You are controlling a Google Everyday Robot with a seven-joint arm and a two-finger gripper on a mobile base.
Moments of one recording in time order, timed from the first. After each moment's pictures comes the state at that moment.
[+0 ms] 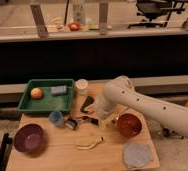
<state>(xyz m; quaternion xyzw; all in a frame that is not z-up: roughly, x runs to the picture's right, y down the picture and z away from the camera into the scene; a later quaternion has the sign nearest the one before) 0.017 0.146 0.737 -0.25 -0.27 -0.25 0.90</state>
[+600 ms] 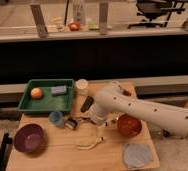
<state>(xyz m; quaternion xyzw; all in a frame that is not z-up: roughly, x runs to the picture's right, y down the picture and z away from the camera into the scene) -0.003 0.189 0.748 -0.29 -0.25 -0.25 0.89</state>
